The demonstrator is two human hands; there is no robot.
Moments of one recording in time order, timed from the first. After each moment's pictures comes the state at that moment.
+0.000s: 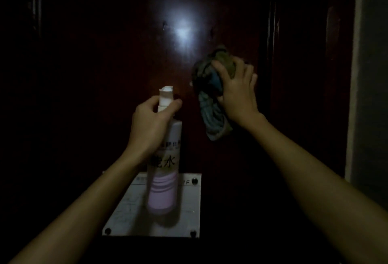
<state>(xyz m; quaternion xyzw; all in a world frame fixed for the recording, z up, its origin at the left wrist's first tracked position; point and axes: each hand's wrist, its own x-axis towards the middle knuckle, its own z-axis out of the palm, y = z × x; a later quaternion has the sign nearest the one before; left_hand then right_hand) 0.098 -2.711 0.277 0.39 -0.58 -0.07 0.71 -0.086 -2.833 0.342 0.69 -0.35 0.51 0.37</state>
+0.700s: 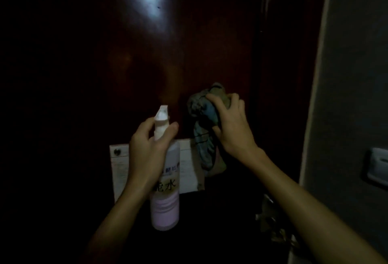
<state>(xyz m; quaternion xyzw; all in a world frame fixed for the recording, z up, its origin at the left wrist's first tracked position) 0.148 -2.679 0.174 0.35 -0.58 -0.21 0.70 -0.048 -2.735 0.205 0.72 -0.48 0.43 0.25</state>
